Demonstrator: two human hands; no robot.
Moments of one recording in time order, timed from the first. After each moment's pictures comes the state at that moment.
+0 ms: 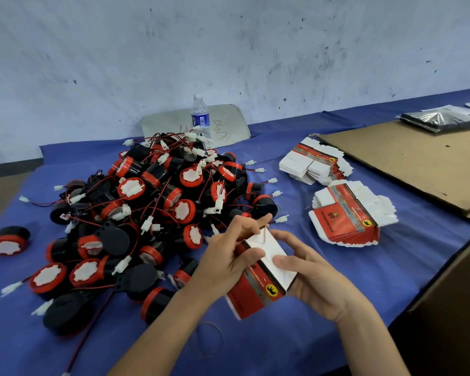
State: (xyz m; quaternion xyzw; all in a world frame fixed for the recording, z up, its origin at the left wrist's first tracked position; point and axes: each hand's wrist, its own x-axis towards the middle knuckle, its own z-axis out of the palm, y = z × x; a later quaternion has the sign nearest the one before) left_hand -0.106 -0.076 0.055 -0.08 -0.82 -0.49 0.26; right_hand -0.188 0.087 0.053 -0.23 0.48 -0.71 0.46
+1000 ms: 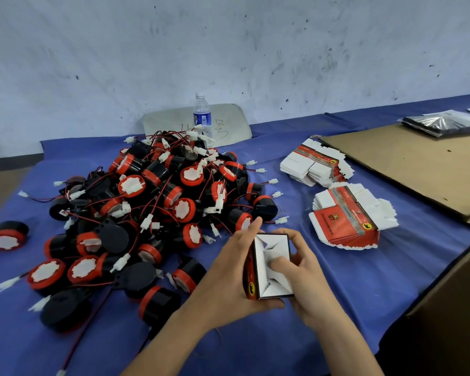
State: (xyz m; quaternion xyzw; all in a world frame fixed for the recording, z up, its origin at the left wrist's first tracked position) left_hand -0.083 -0.057 0.044 0.00 -0.90 -0.41 0.17; right_hand -0.174 0.070 0.039 -0.21 0.53 -0.76 0.31
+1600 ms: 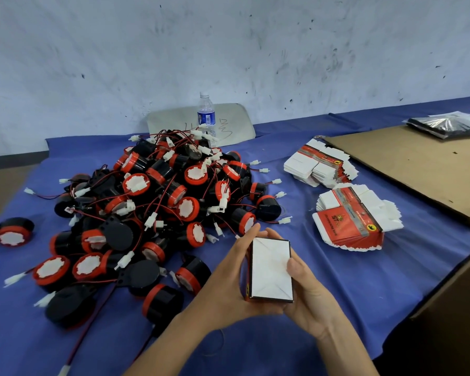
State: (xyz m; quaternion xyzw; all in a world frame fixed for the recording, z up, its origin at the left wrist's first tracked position) left_hand -0.083 -0.064 0.027 -0.02 -0.85 -0.50 0.16; right_hand -0.171 0.074 0.025 -0.21 0.33 -0.79 0.46
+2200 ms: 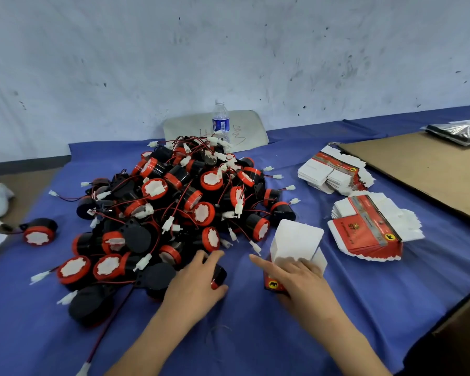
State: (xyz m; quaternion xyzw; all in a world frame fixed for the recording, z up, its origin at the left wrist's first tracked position) left_hand -0.056 -0.123 0.017 0.25 -0.96 -0.14 0.06; right_hand -0.178 0.059 0.020 -0.51 0.86 -0.10 -0.02
